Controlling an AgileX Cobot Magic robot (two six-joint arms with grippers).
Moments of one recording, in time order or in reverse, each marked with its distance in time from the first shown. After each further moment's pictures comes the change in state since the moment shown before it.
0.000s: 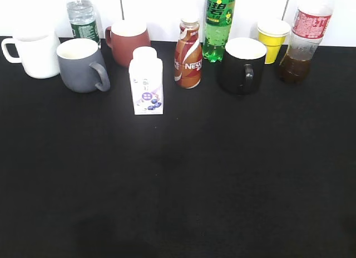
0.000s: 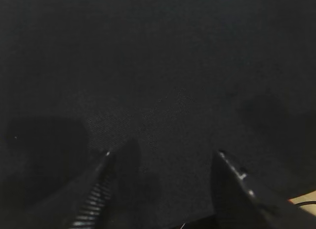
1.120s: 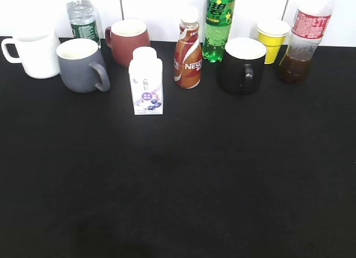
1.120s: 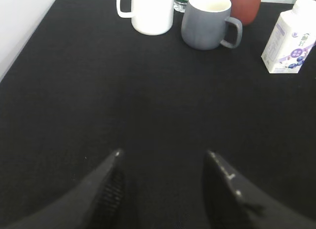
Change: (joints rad) left arm 0.287 -0.328 0.003 -0.003 0.000 0.000; right arm -0.169 -0.183 0.000 0.000 0.000 0.000
